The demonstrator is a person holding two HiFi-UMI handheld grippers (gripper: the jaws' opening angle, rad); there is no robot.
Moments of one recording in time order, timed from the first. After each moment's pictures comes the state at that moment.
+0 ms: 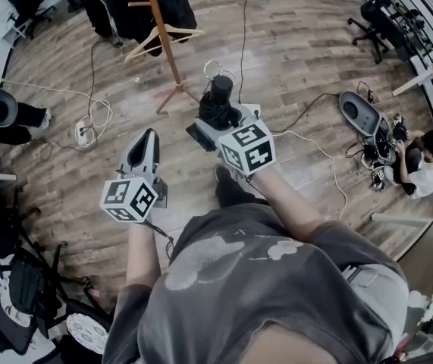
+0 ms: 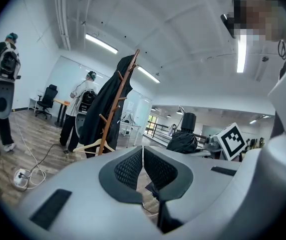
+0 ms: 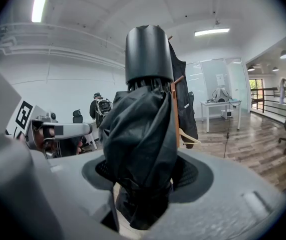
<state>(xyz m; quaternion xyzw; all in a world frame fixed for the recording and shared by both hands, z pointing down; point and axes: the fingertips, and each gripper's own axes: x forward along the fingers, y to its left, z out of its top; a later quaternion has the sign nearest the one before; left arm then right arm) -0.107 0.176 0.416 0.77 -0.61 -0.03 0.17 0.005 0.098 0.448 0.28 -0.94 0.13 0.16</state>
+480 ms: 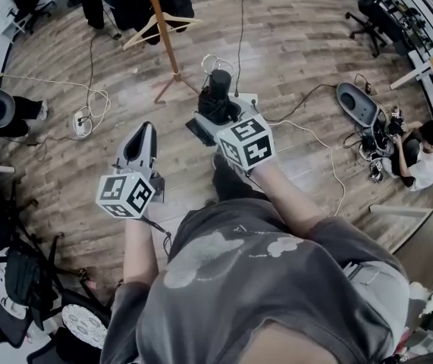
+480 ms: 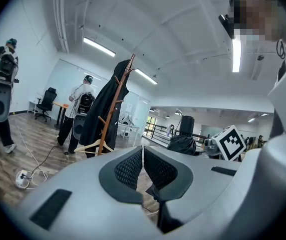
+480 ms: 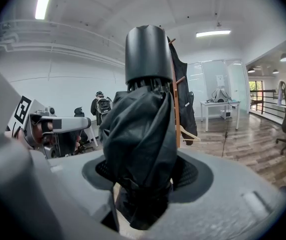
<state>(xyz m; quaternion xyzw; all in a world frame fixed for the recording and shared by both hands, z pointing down) -0.088 0.231 0.409 0.78 -0.61 -0.03 0.15 0.025 0.153 0.453 0.28 -0.94 0.12 0.16</state>
